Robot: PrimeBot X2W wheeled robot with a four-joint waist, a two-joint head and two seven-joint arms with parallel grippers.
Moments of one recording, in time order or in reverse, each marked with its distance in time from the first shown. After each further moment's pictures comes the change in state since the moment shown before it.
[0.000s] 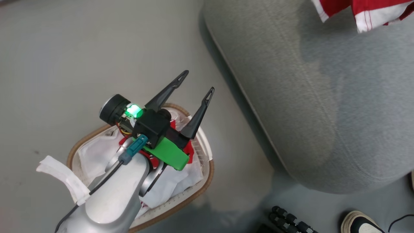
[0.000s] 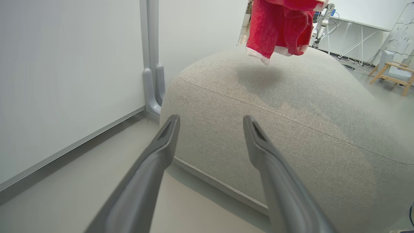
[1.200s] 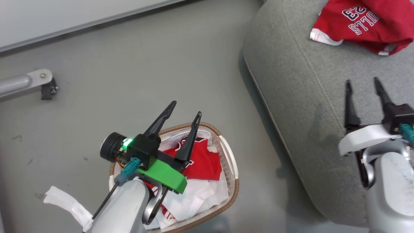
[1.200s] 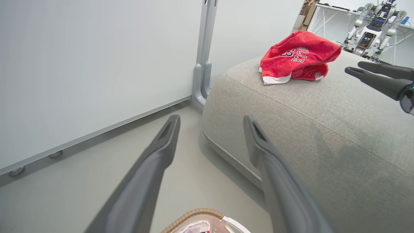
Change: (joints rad) left arm 0.194 -0.088 0.142 0.027 -0.002 0.000 0.000; right arm 0.570 0.303 -0.116 -0.017 0.050 0.000 0.000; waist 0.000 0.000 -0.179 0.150
